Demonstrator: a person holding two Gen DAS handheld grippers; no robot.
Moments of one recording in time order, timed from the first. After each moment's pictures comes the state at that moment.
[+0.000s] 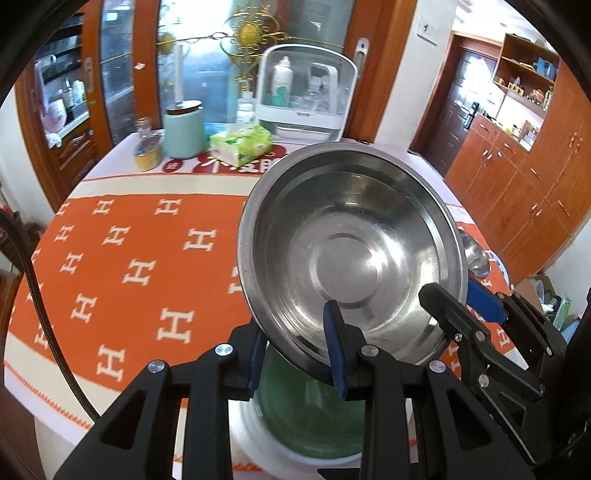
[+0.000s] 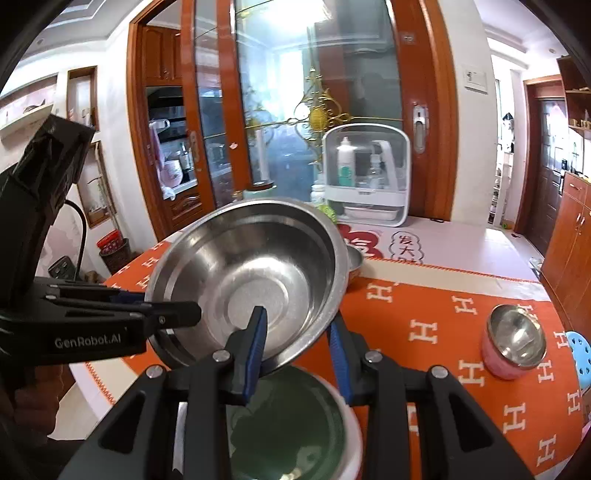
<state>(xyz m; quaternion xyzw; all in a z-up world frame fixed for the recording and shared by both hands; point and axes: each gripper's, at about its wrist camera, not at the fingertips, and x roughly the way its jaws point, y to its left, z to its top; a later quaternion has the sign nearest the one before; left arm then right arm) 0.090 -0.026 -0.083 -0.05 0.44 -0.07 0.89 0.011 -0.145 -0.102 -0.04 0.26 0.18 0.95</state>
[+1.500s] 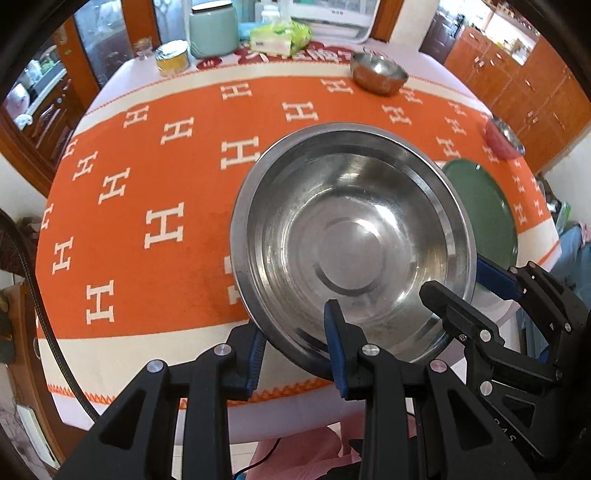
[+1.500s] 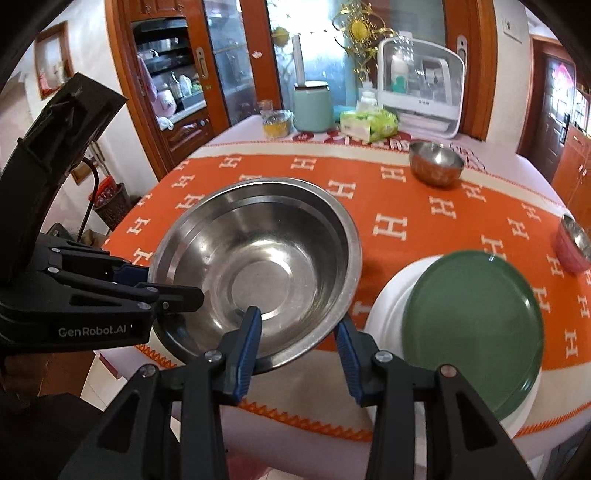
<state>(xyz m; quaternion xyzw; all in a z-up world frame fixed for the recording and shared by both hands) 0.071 0.167 -0.168 0.04 0.59 -0.14 0.79 -0.025 0.066 -0.182 -0.02 0.43 0.11 0.90</state>
